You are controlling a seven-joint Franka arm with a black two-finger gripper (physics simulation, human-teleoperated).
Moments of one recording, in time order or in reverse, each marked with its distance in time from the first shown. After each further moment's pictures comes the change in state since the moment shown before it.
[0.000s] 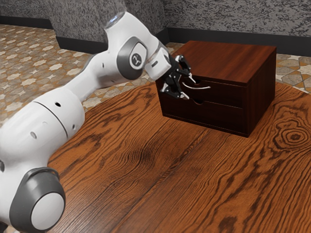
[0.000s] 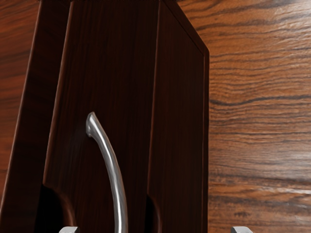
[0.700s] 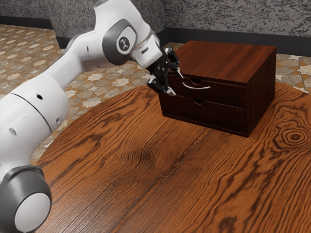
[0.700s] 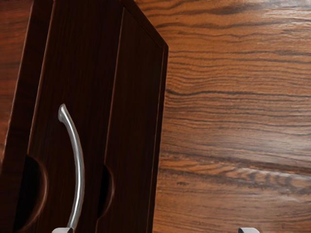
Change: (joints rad) arm -0.047 -0.129 0.096 -0.053 0.039 -0.160 -0.096
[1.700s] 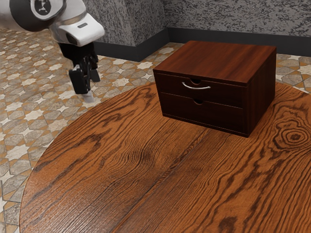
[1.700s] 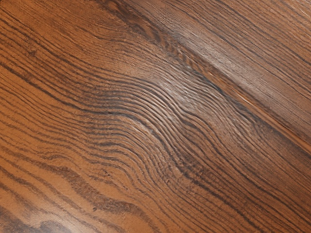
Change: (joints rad) arm -0.113 -0.503 0.126 -0.355 0.331 -0.472 -0.495
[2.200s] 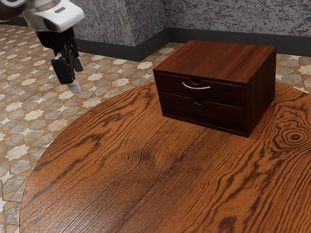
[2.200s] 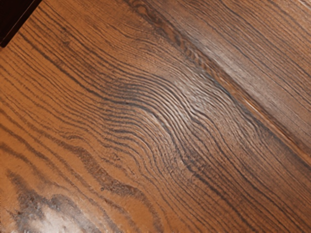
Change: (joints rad) arm 0.032 -0.091 -0.007 0.003 -0.003 -0.020 -0.114
